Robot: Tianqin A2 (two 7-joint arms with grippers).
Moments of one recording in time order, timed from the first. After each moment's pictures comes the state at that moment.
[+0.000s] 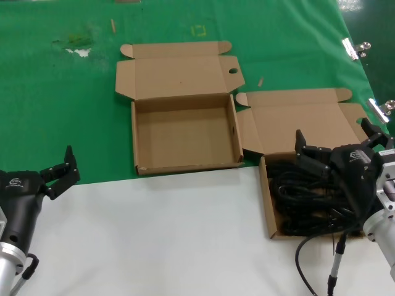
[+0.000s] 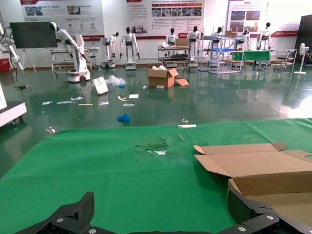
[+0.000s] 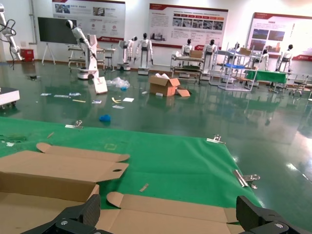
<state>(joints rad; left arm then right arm) 0.00 -0.30 1.60 -1.60 -1.80 0.00 0.00 0.00 0.32 -1.60 1.59 1.80 -0.02 -0.01</state>
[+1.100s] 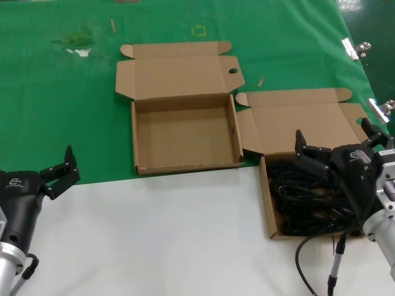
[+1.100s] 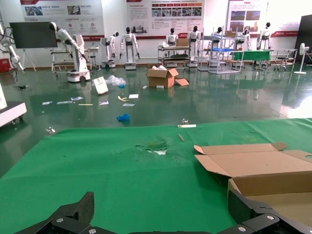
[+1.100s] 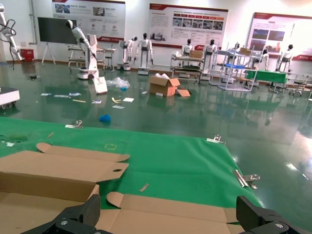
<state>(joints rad) 0.00 -0.30 1.60 -1.60 -1.80 0.00 0.00 0.00 0.32 -1.60 1.59 1.80 -0.02 -0.01</state>
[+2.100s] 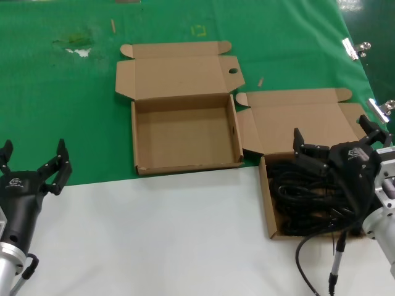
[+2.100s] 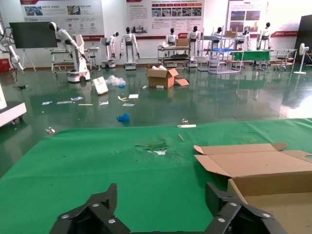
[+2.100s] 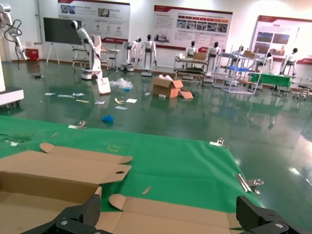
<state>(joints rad) 0.00 -0.30 1.60 -1.60 -1.80 0.00 0.00 0.01 0.33 -1.61 1.60 1.80 -0.02 -0.01</state>
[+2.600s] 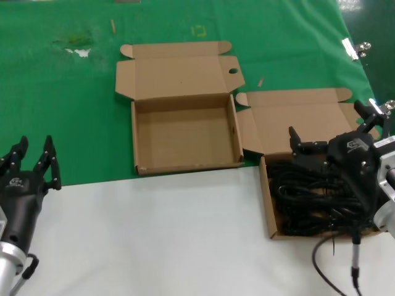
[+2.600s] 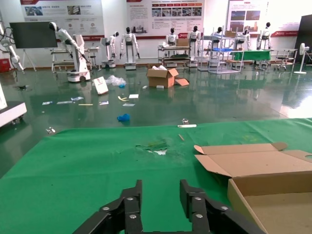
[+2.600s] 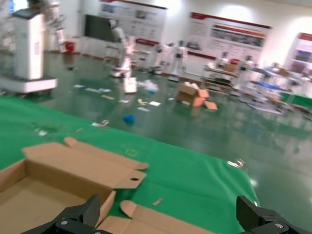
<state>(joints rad) 0.00 -0.30 1.60 -1.60 -1.80 0.00 0.00 0.03 0.56 -1.76 1.66 1.86 0.04 -0.01</state>
